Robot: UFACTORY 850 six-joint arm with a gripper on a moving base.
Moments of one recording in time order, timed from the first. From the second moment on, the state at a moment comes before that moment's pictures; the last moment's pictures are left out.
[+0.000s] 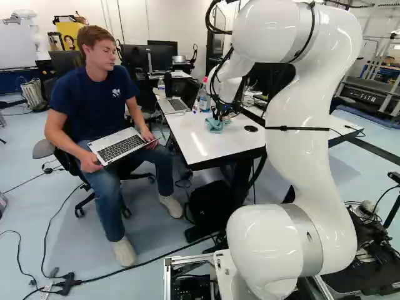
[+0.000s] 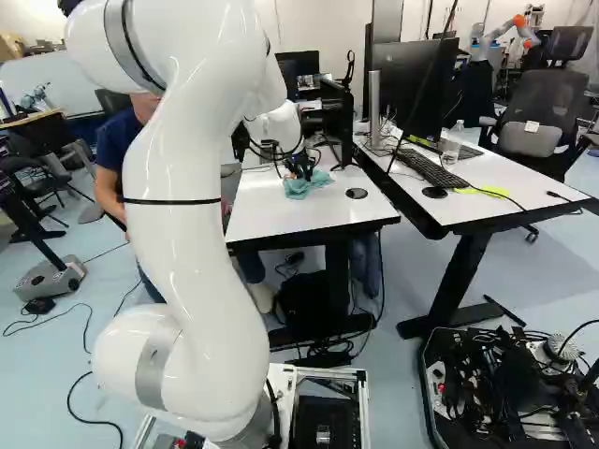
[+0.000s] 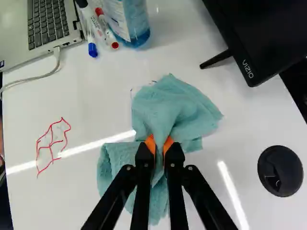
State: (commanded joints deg) arm -5.2 -28.8 -73.2 1.0 -11.5 0.0
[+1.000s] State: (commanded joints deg) arm -3.0 -40.0 -88.6 1.0 -11.5 0.0
